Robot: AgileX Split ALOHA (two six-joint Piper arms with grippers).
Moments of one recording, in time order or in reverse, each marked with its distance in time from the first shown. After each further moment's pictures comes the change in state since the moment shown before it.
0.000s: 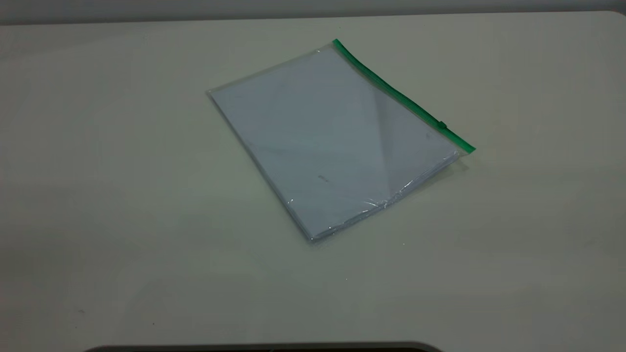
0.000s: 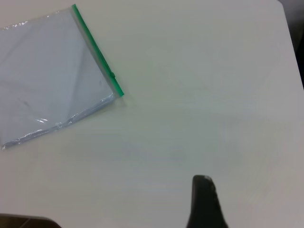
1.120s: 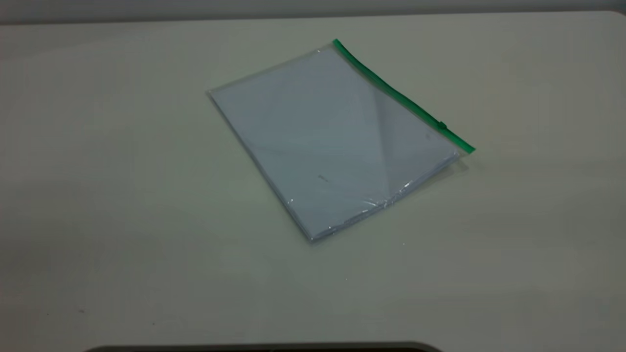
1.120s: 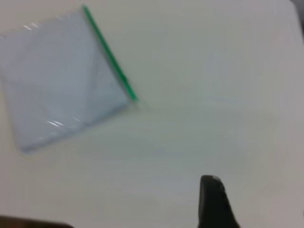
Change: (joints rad) left arm 0.000 0.034 -0.025 -0.027 -0.034 -0.017; right arm 0.000 0.106 -0.025 0.072 -0.080 -0.016
